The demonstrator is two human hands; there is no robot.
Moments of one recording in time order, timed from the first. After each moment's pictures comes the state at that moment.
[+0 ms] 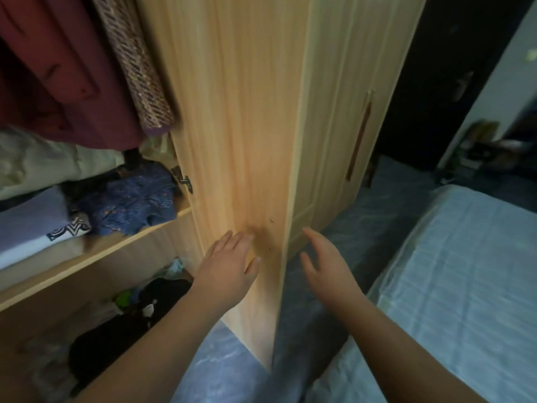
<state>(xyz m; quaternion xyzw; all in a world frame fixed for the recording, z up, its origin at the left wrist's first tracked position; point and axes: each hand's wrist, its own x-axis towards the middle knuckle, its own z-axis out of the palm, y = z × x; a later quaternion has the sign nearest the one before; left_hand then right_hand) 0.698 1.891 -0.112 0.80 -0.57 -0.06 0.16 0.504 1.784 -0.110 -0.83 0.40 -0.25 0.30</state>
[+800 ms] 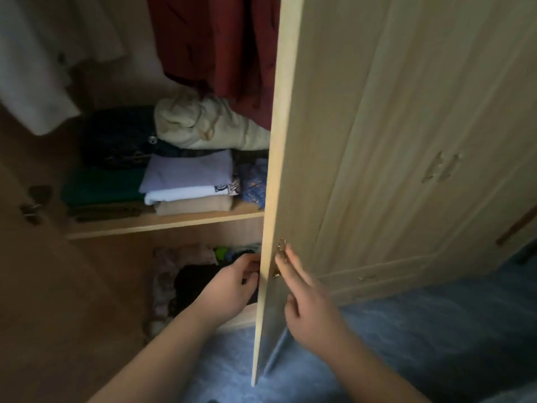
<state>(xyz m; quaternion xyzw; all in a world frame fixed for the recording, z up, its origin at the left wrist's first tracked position) 0.798 2.062 -0.140 0.83 -0.32 -0.16 0.42 0.664 1.916 -0.125 -0.95 0.04 -0.12 0.28</state>
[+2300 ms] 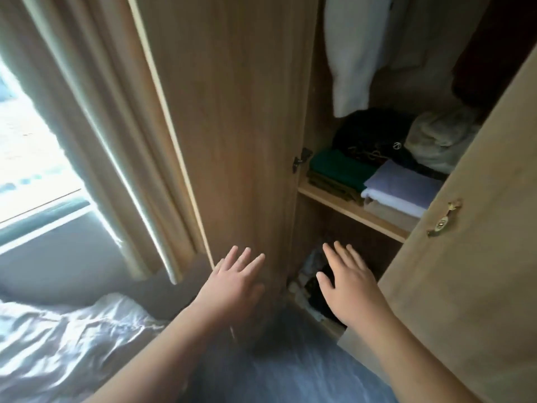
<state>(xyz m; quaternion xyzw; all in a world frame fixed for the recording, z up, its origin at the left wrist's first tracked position) 0.703 2.327 -0.142 0.99 0.05 -0.07 0.08 0.789 2.085 -0.111 -0.96 -0.23 0.06 0.13</state>
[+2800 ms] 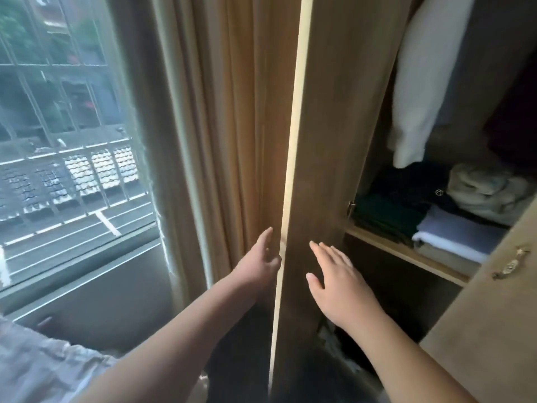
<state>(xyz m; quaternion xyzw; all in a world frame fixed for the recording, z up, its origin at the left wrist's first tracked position) 0.688 2.498 -0.062 0.87 0.14 0.06 0.47 0.713 2.303 -0.039 -0.94 -0.28 0.00 0.18</state>
